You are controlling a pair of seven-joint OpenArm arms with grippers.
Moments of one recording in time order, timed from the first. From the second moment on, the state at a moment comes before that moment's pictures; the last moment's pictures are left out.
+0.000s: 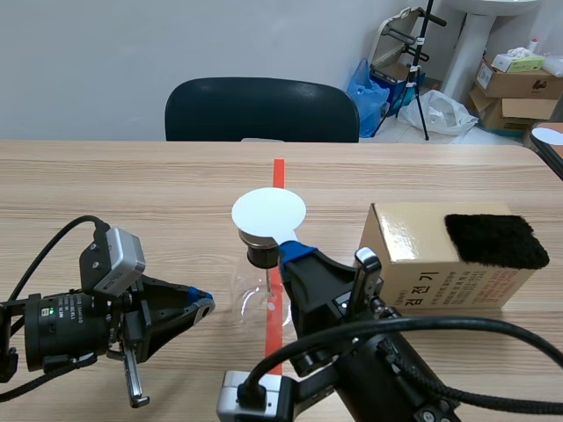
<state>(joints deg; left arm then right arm) 2.9 -27.8 19.9 66.1 10.4 -45.1 -34.1 -26.8 15.1 -27.5 92.2 -91.3 -31.2 3.9</state>
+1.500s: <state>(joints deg) 2.9 -27.8 19.9 66.1 10.4 -45.1 -34.1 -26.8 15.1 -27.5 92.2 -91.3 -31.2 -24.3</state>
